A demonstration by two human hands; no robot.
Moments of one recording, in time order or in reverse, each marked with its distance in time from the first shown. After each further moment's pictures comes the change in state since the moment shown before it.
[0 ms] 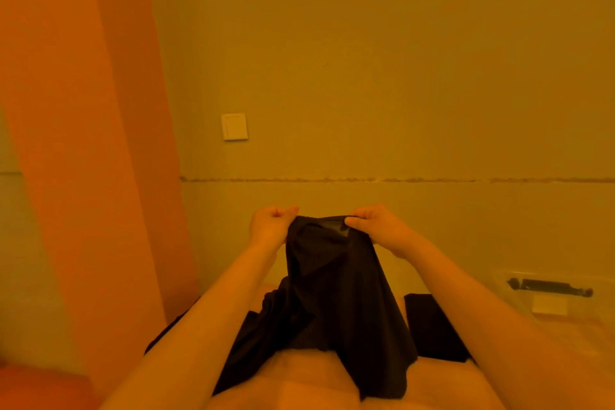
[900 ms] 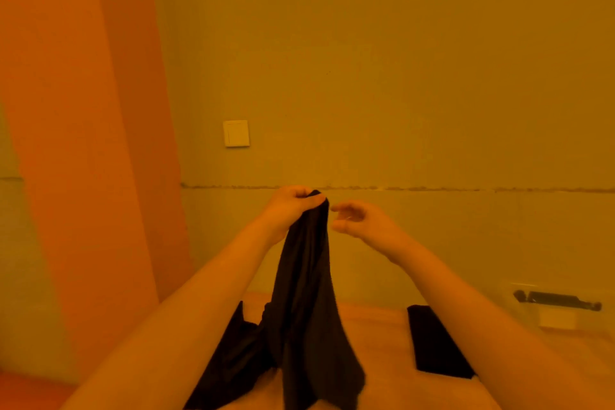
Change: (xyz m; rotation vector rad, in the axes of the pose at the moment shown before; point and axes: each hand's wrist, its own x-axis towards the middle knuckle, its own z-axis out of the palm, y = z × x) left_hand 0.014 0.045 0.003 -0.016 -0.404 0.134; right_hand 0.006 -0.018 0.006 0.071 0.040 -0.164
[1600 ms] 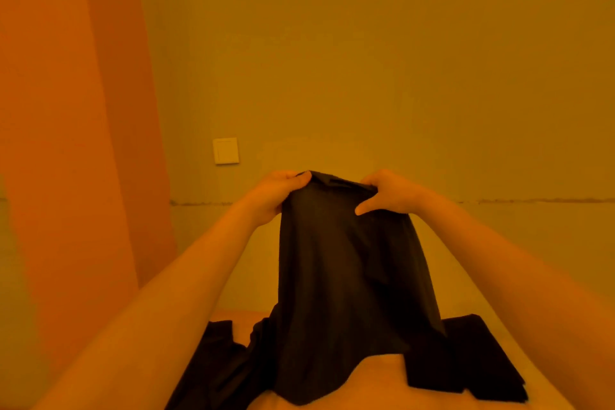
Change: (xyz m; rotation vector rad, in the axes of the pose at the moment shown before) left_hand 0.019 0.052 -0.008 -0.154 -0.115 0.001; right_hand 0.020 -0.047 -0.090 -0.549 -0.066 -0.008
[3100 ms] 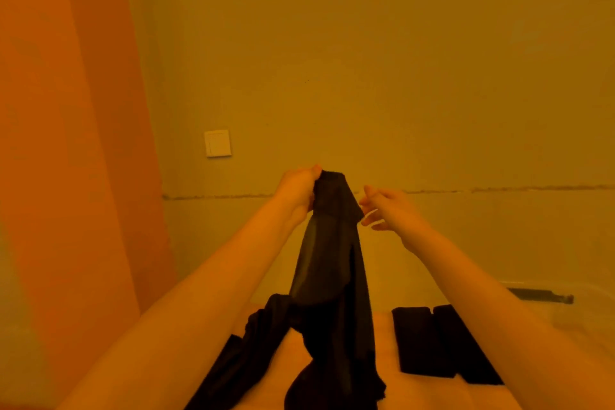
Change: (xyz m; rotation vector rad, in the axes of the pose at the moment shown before) left_hand 0.007 -0.005 0.069 -0.265 0.283 -0.115; right_hand -0.030 0.018 0.051 0.678 0.344 0.261
